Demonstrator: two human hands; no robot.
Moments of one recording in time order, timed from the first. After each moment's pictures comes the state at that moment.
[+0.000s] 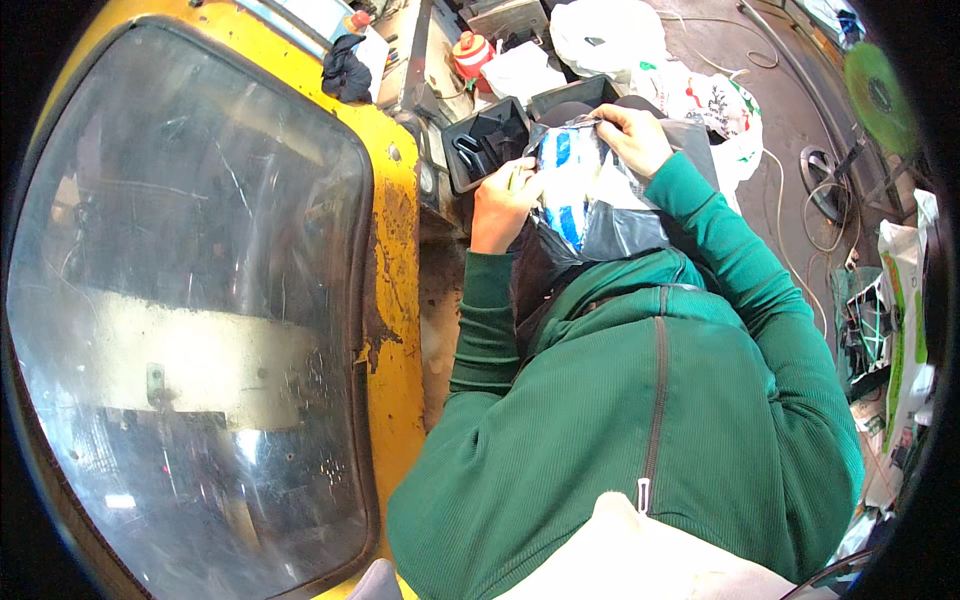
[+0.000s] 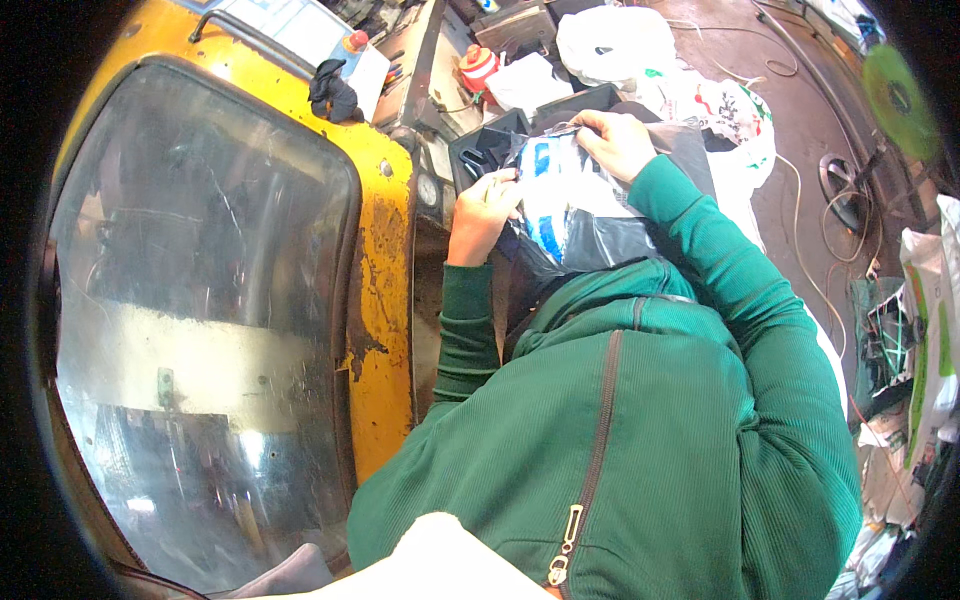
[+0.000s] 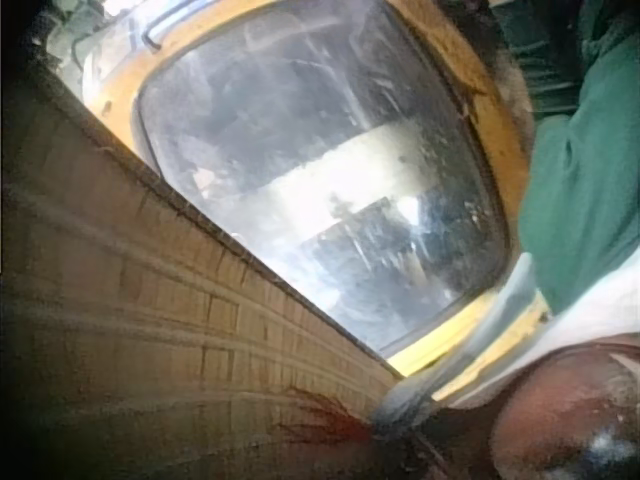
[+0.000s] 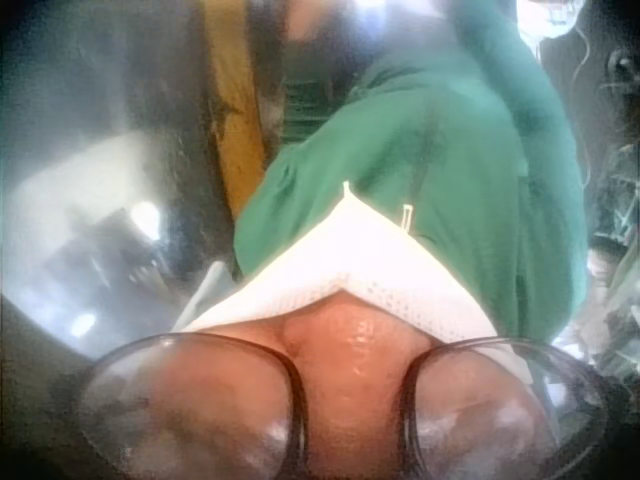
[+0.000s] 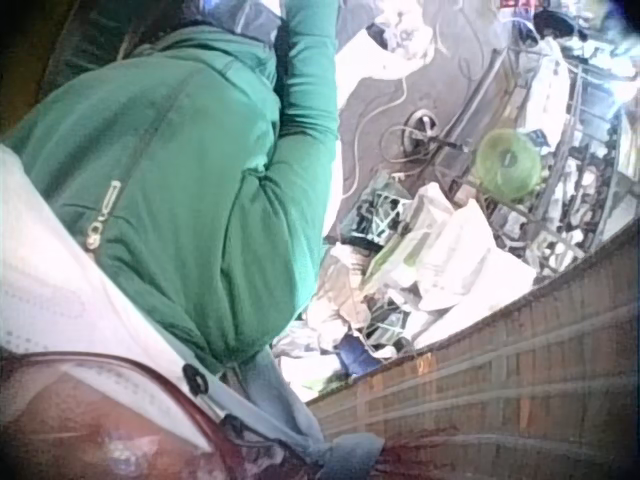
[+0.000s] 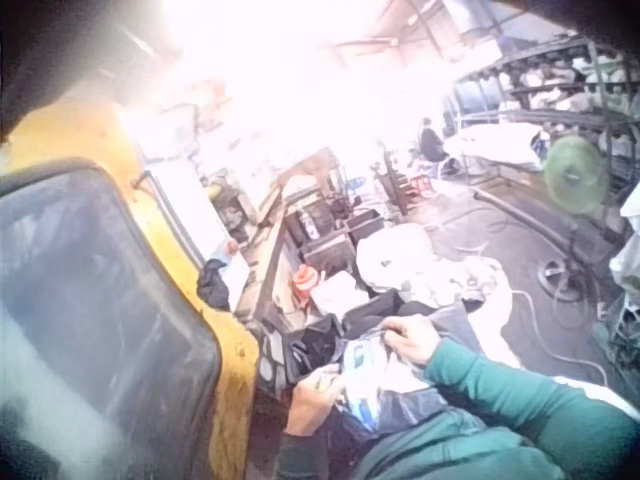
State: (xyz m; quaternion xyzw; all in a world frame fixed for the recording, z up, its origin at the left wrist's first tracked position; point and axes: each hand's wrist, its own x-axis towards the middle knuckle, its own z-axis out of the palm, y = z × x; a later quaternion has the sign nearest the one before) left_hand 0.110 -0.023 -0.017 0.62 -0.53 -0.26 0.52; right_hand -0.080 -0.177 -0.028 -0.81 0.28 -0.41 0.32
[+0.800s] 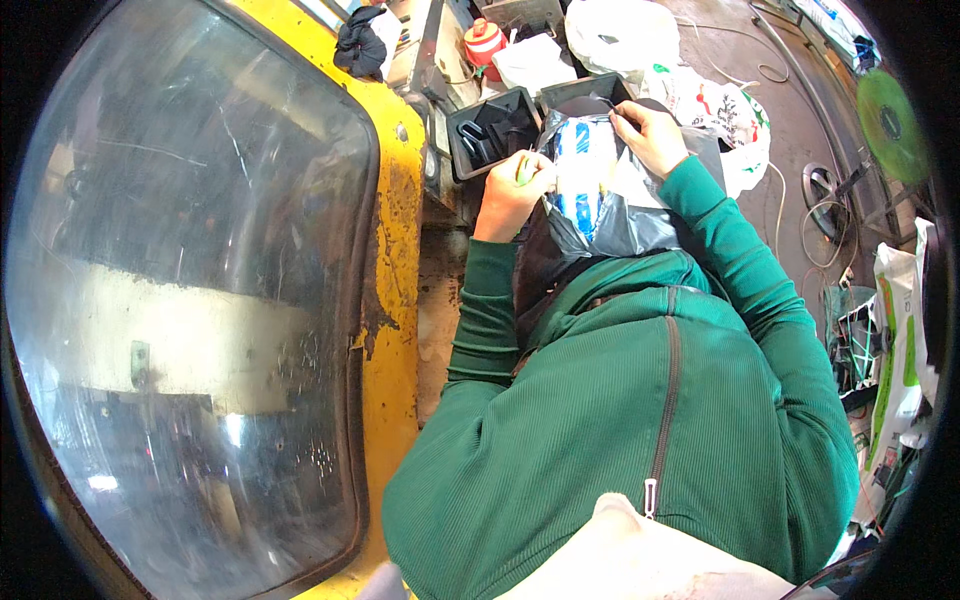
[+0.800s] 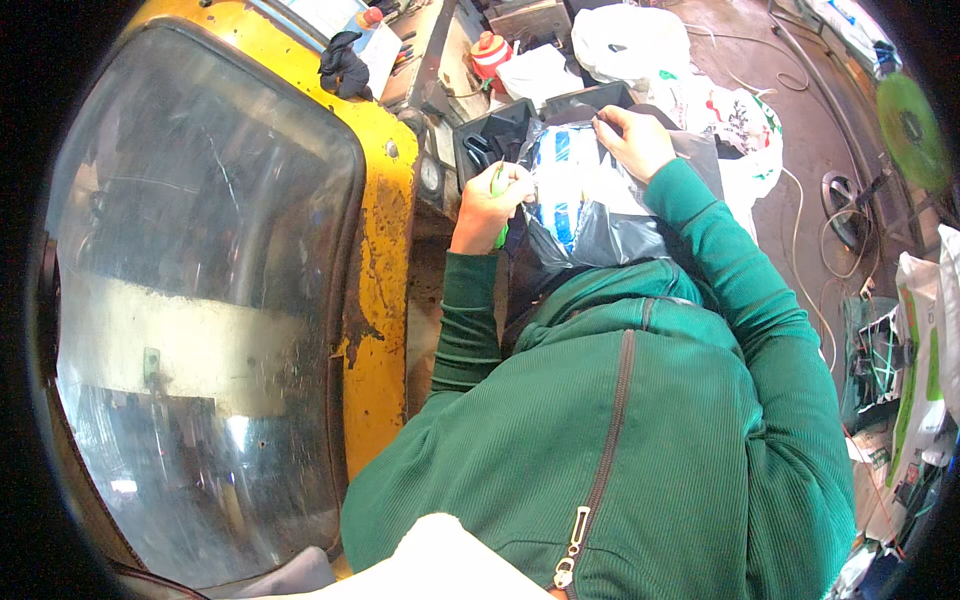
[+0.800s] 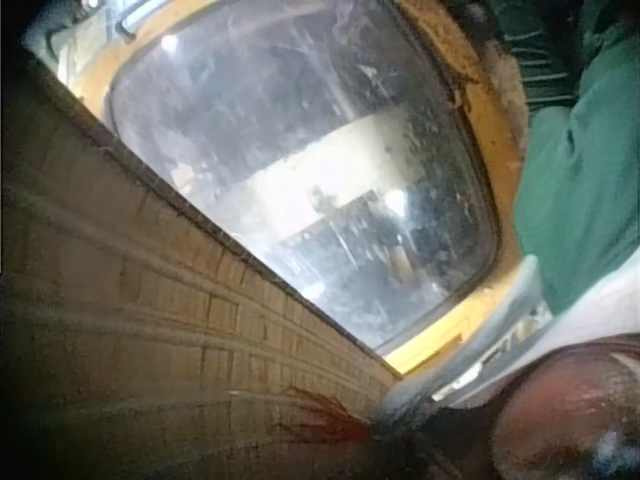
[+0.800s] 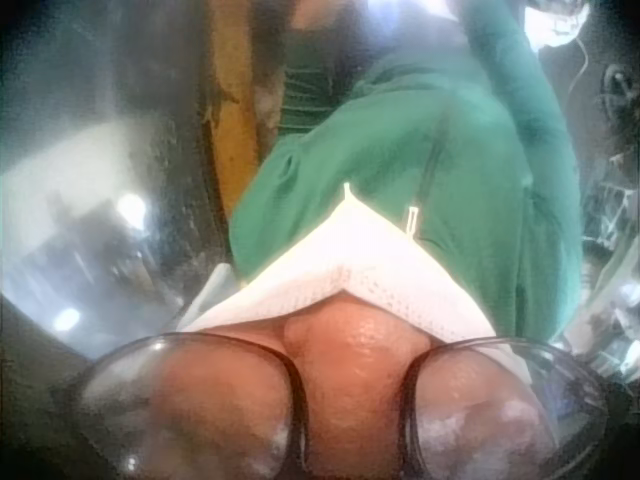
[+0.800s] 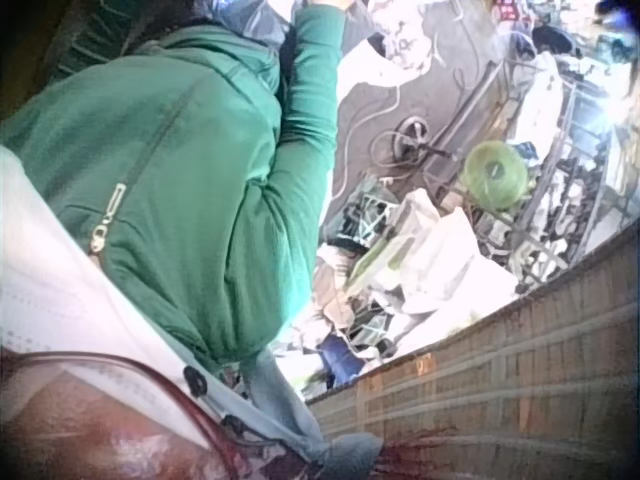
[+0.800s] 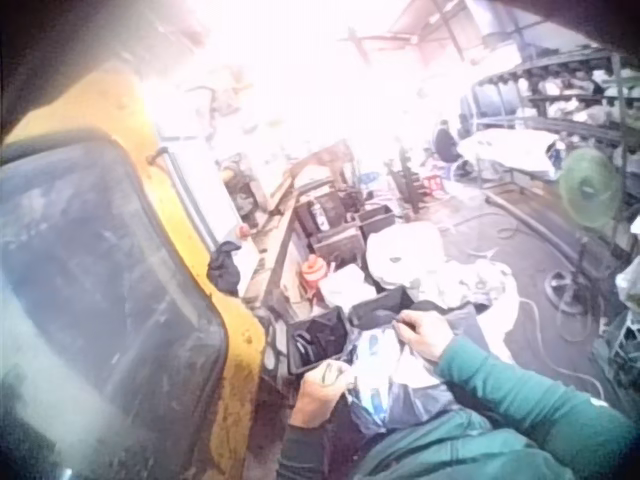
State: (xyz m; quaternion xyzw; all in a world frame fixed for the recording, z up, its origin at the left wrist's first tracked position) left_hand 0.109 -0.016 -0.006 0.54 -0.53 -0.36 0.55; right_hand -0.081 -0.181 -0.030 -0.82 0.31 -0.39 0.28
